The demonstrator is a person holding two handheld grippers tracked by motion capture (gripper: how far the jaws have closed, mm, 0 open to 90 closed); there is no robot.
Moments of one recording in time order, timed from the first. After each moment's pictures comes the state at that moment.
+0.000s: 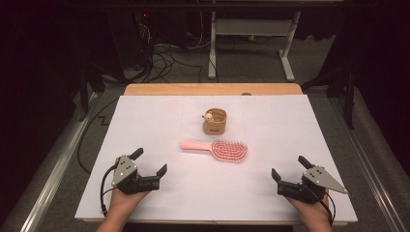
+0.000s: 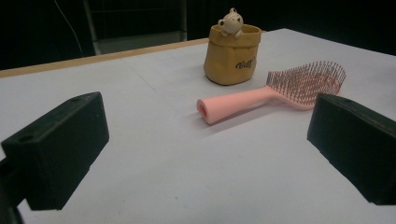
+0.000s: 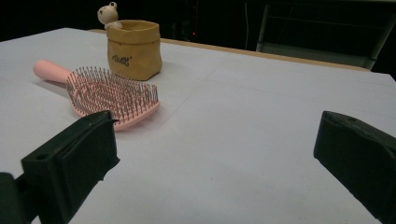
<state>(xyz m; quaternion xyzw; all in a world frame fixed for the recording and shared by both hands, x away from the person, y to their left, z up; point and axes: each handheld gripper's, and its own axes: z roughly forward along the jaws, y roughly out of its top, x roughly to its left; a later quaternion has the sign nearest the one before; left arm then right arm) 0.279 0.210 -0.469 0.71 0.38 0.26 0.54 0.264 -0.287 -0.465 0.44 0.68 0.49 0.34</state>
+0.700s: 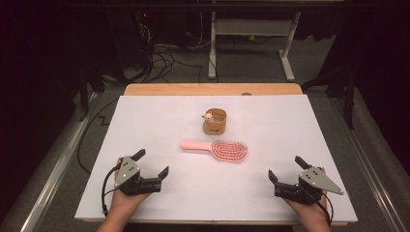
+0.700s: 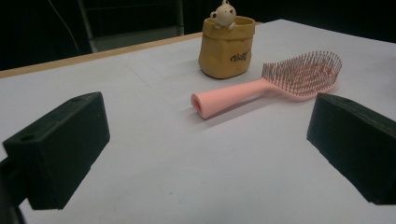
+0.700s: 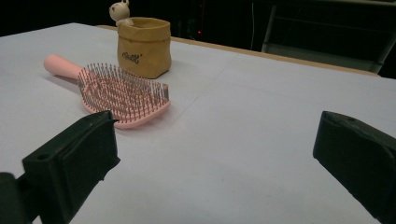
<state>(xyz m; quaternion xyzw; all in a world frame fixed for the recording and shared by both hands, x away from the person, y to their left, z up) 0.277 0.206 -0.470 0.72 0.37 0.26 0.53 0.261 -0.279 -0.463 0.41 0.69 0.49 0.34</state>
